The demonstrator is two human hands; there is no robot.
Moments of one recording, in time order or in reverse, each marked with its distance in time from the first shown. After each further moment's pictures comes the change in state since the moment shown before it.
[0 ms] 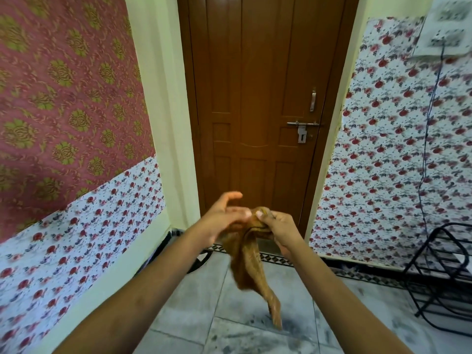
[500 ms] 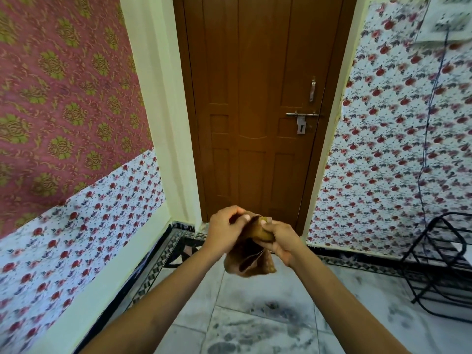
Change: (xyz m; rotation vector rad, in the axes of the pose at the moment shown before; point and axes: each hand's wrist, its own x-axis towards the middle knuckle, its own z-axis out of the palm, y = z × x) left_hand 0.003 -0.042 0.028 0.470 0.310 0.366; right_hand -0.011 0.016 -0.008 0.258 -0.027 0.337
